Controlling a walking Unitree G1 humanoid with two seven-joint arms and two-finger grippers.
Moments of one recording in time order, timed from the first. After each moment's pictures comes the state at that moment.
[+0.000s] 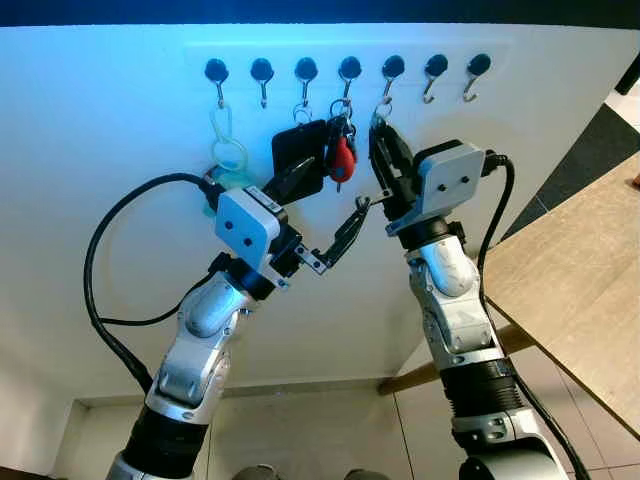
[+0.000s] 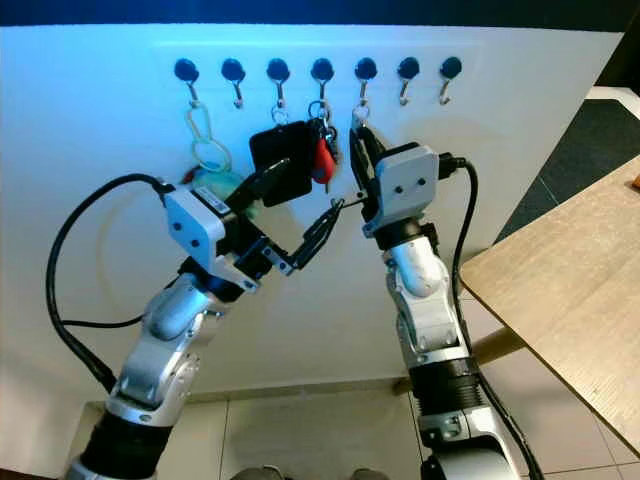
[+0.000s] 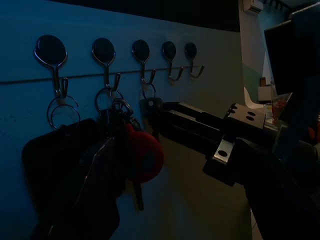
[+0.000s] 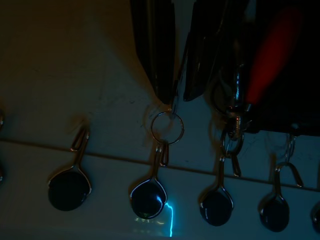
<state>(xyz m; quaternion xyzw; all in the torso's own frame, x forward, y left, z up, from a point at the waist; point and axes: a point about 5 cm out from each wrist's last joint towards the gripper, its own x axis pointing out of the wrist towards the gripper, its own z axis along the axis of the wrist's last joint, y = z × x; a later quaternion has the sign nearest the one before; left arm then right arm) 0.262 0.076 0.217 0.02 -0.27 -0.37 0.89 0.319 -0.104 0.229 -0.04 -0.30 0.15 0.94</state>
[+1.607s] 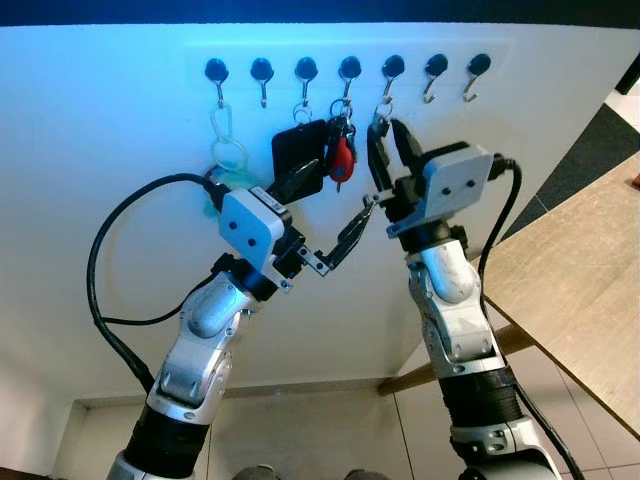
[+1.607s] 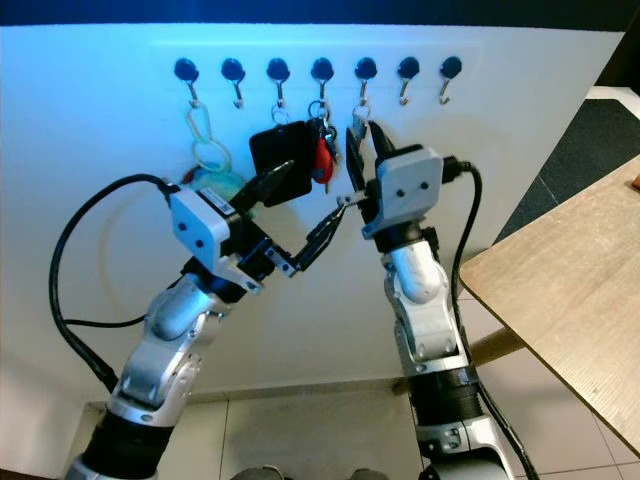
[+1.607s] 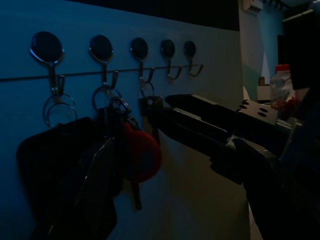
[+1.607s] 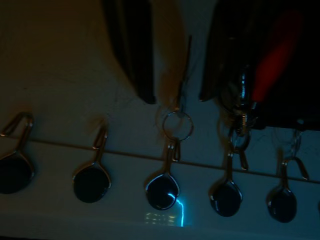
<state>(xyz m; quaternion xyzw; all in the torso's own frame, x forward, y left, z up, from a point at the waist) 0.263 0.075 0.217 0.01 -0.27 -0.37 0.89 0.312 -0.105 0.229 -0.04 -0.31 0.13 0.94</state>
